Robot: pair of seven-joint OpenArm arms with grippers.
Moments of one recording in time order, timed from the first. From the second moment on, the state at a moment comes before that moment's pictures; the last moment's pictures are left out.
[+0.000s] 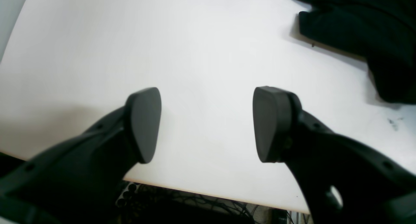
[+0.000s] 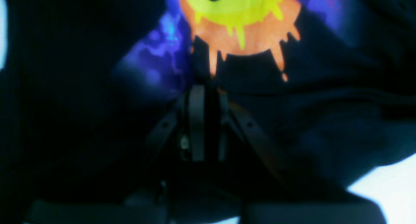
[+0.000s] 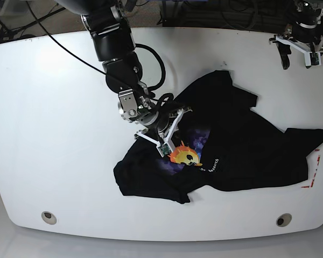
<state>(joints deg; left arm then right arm) 42.4 -7.6 -34.8 114.2 -16.9 -18.4 25.0 12.1 -3.8 -15.5 71.3 7.9 16.0 -34.6</state>
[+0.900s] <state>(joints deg) 42.4 -7.7 -31.7 114.2 -16.5 -18.7 25.1 -7.1 6.6 -11.1 103.1 11.1 16.8 -39.1</state>
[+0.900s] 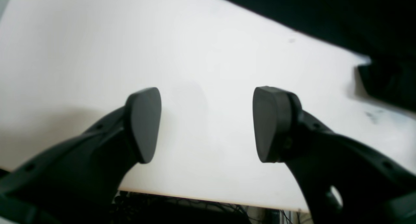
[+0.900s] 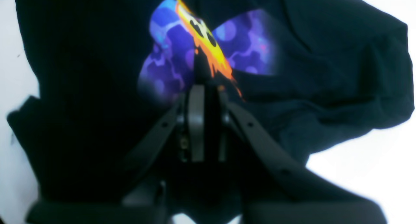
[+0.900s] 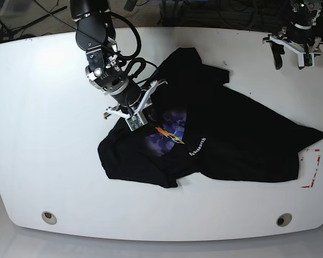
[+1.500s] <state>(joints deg) 42.4 -8.0 -29.1 114.1 -16.5 -18.4 25.1 -17.6 10.4 16.5 104.6 44.8 25.1 -38.8</state>
